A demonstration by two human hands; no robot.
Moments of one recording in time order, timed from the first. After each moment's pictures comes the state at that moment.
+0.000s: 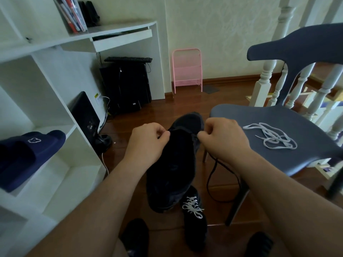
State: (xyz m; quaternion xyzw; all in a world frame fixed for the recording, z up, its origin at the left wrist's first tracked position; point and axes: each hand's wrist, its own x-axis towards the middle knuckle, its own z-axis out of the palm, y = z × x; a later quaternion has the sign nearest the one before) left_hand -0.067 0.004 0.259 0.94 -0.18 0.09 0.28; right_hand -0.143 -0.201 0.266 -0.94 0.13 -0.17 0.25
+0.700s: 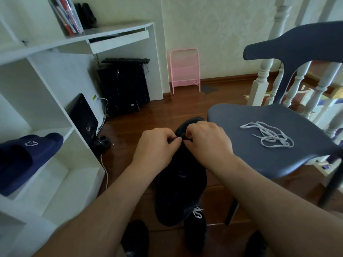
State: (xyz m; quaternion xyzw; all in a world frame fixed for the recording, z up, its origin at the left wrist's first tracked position) left_hand -0.086 -0.018 0.259 0.93 -0.24 0.09 0.25; right_hand -0.136 -0.175 0.259 -0.97 0.04 -0.19 0.11
